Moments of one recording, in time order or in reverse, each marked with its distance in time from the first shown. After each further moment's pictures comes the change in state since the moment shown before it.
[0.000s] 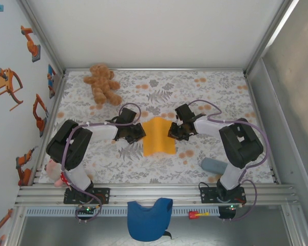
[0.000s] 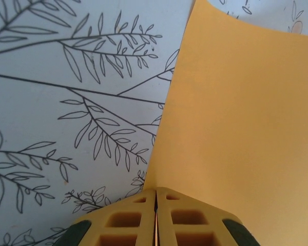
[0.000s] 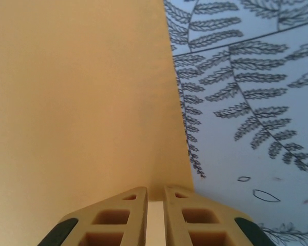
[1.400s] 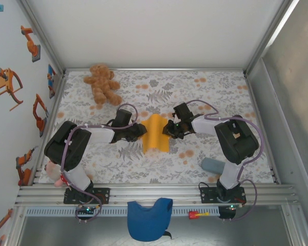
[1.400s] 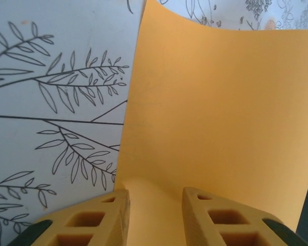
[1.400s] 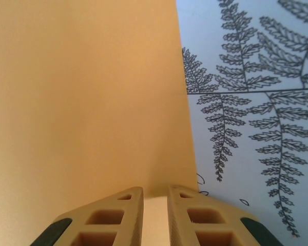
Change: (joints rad) left arm 0.036 -0.019 -0.102 0.240 0.078 -0.028; right arm 0.000 0.066 0.015 0.140 -0.116 0.064
